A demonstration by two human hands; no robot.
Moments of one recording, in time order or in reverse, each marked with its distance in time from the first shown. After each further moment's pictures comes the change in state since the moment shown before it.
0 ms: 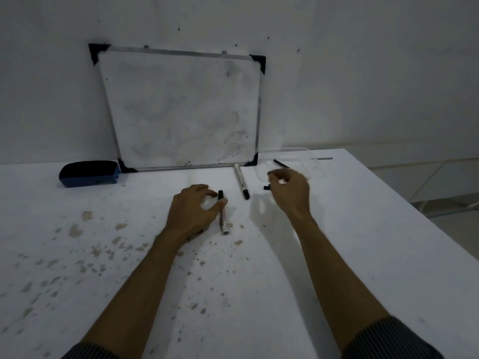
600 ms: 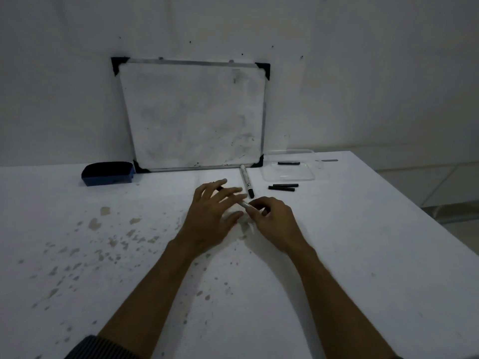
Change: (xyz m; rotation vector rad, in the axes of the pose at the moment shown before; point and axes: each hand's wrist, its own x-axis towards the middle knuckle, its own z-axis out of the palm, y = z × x) left_hand -0.031 0.019 0.003 0.240 0.141 0.538; right_hand -0.075 0.001 0.003 -0.087 -0.376 -0.140
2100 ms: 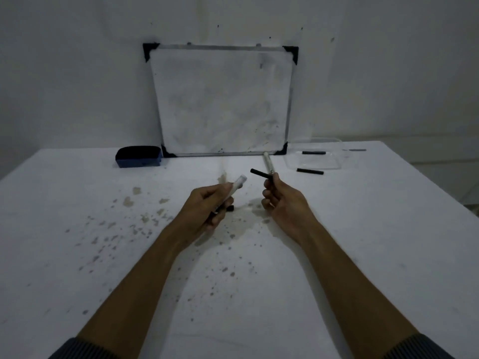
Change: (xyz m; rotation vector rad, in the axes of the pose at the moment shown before) left_hand -0.039 0.007 -0.074 -1.272 -0.117 -0.760; right_hand 0.006 -0.017 0.021 1.379 -0.217 0.328
